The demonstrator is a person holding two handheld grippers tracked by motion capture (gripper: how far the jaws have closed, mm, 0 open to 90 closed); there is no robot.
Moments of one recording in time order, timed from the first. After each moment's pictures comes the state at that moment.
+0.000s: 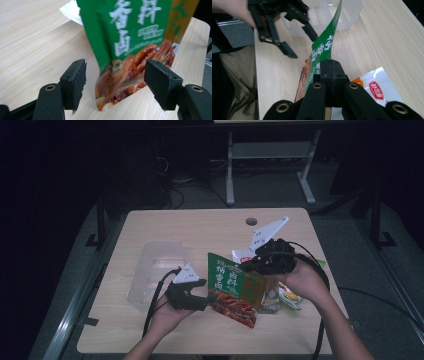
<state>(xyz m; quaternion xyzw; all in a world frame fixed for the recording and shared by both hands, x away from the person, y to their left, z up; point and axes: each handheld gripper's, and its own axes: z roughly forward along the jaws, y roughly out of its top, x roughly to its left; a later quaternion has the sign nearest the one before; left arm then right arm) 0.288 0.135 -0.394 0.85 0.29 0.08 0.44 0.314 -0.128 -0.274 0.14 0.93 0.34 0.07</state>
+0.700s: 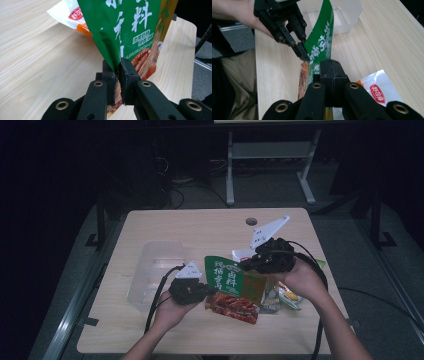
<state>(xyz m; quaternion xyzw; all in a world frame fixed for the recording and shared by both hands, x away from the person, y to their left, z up) 0.296 0.131 -0.396 0.85 0.26 0.05 0.45 0.319 -0.129 -0.278 0.15 0.92 0.36 0.07</state>
